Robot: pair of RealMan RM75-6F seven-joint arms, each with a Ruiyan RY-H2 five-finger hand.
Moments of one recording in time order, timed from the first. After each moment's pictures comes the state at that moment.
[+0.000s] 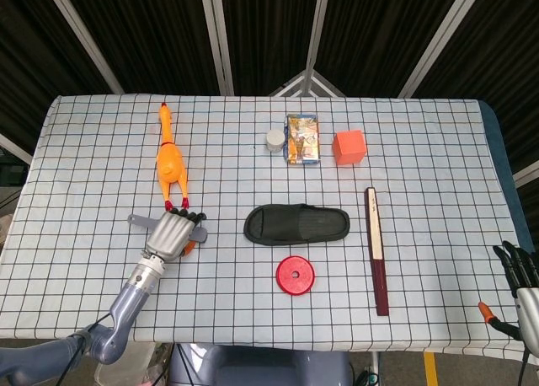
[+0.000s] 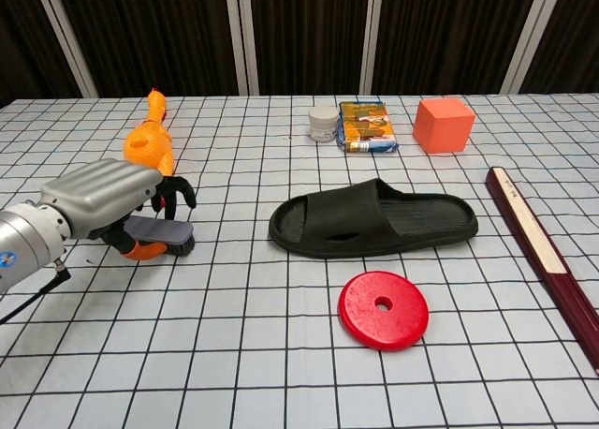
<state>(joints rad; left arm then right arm) -0.57 -1.73 -0.15 -1.27 1.34 1.04 0.44 -0.04 -0.94 -0.01 -1.72 -1.58 1.55 0.07</state>
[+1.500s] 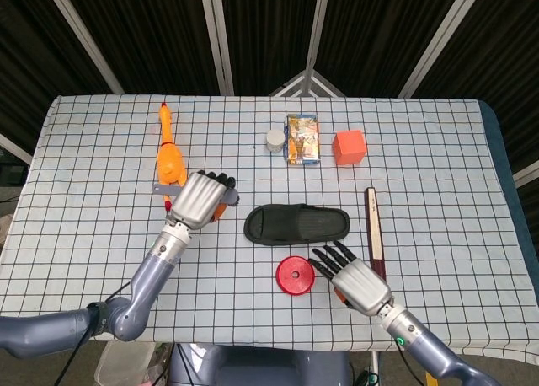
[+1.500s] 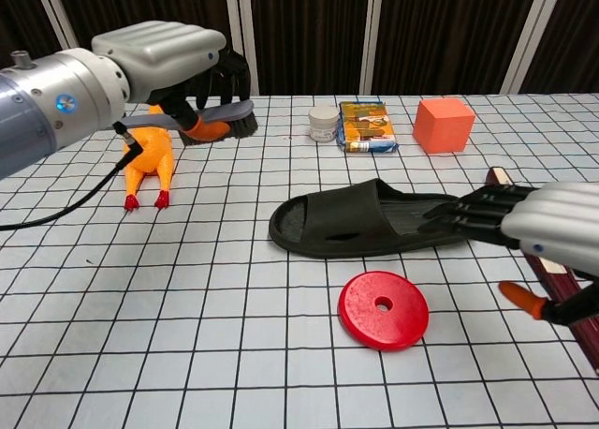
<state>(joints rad) -0.80 -1.62 -0.36 -1.60 1.06 1.02 0.81 0.42 -1.29 0.06 -1.79 -1.64 0.89 -0.43</state>
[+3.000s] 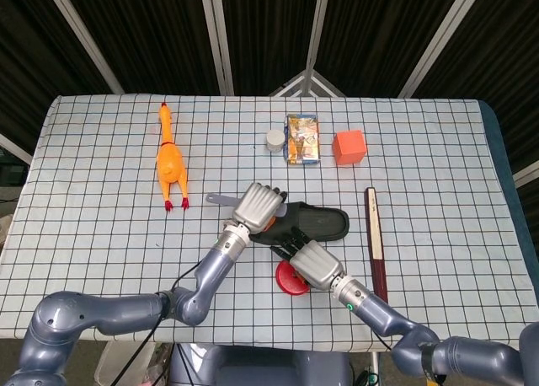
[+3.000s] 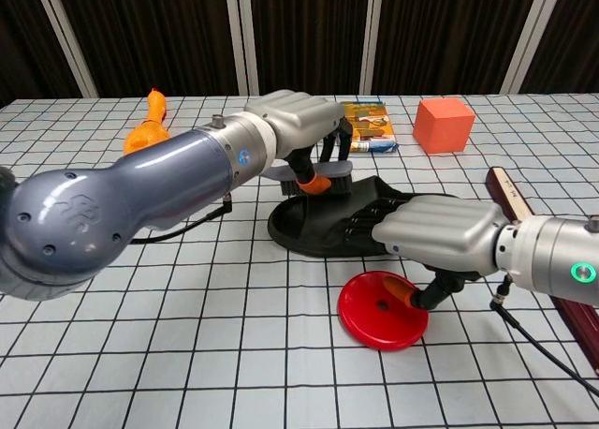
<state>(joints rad) -1.10 -1.93 -0.34 -1.22 0.87 0.91 0.79 0.68 -1.53 0.11 -1.57 -1.40 0.74 -0.44</state>
